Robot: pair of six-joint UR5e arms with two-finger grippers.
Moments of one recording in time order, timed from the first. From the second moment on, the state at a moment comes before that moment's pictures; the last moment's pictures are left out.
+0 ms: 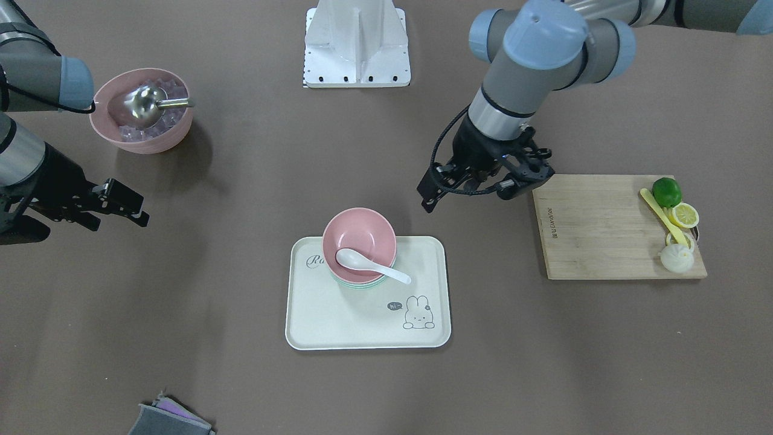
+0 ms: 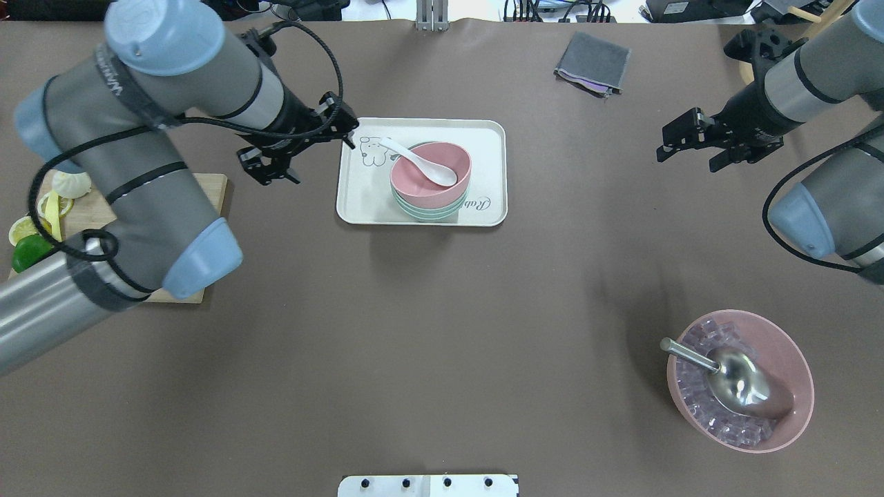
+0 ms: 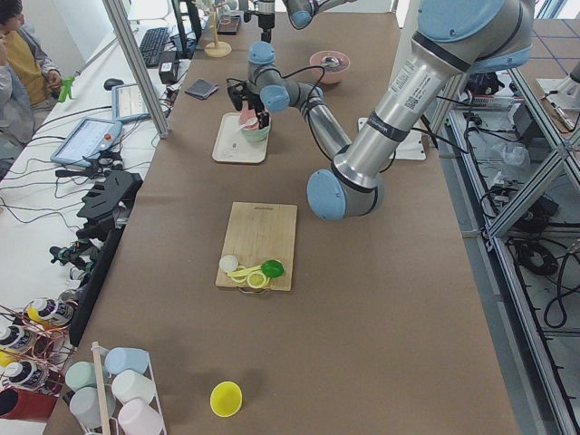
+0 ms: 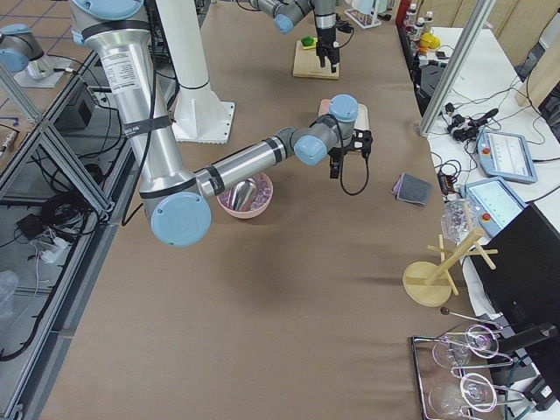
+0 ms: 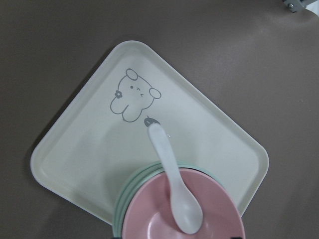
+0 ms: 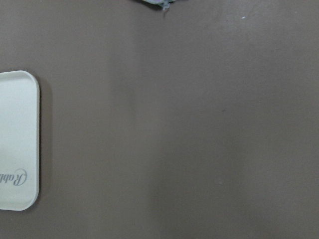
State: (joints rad) left arm -0.81 -2.15 -1.81 -1.65 -2.05 -1.50; right arm 1.07 -1.31 1.72 -1.27 2.34 0.89
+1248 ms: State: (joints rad) left arm -1.36 -1.51 -1.90 -1.56 -2.29 -0.09; right arm 1.45 -1.61 1.71 -1.41 2.36 0.02
